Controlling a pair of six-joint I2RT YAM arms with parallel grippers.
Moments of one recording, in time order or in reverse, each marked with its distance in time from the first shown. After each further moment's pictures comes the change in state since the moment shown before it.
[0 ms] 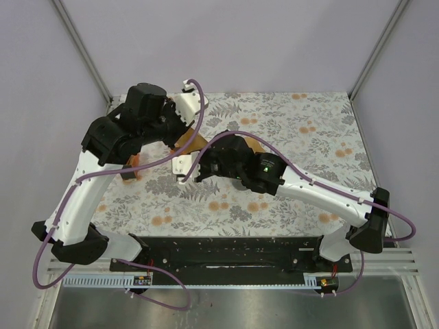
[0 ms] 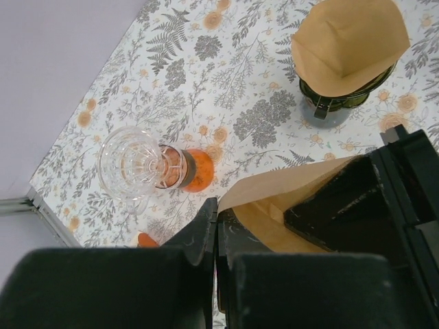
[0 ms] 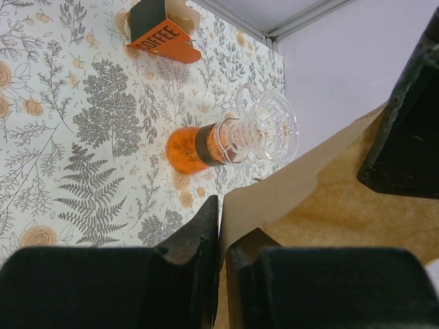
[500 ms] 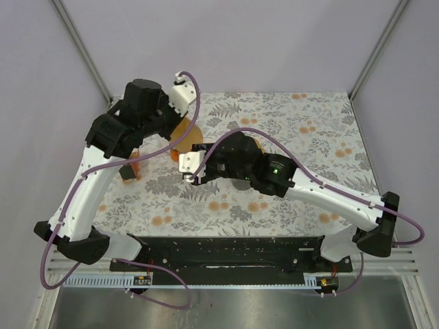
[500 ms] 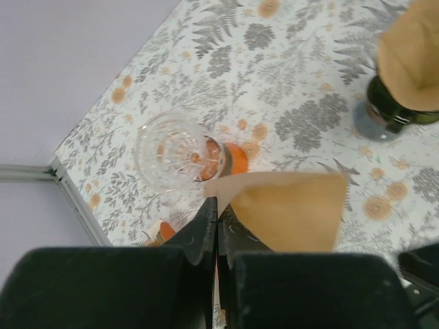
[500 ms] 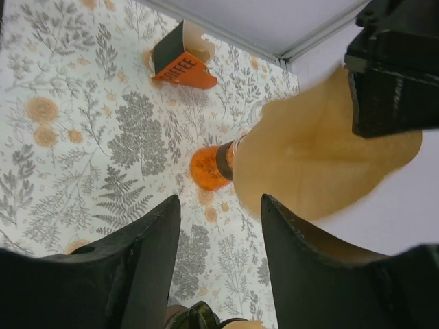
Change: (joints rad) left arm 0.083 0.000 -0.089 0.095 -0.047 0.019; right arm 0.000 -0.043 -0.014 -0.001 -0.066 0.091
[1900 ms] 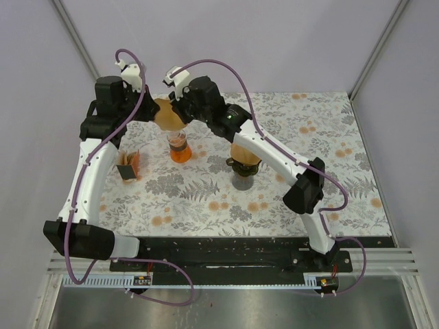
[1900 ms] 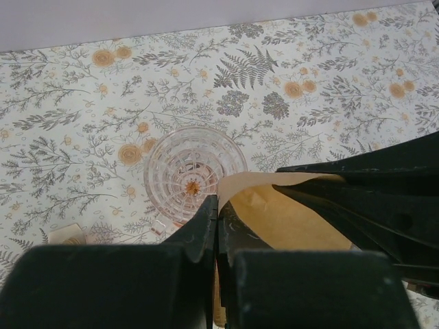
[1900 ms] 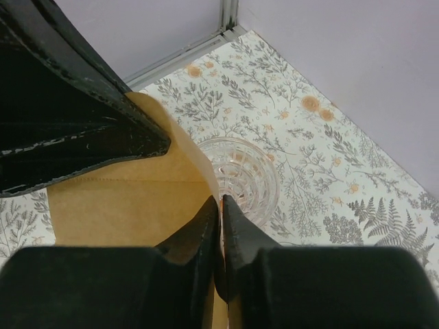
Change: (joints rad) left arm 0.474 -0.005 -0.312 0.460 0.303 -0.475; right arm -0.249 0.658 0.787 -0.040 0.049 0.701
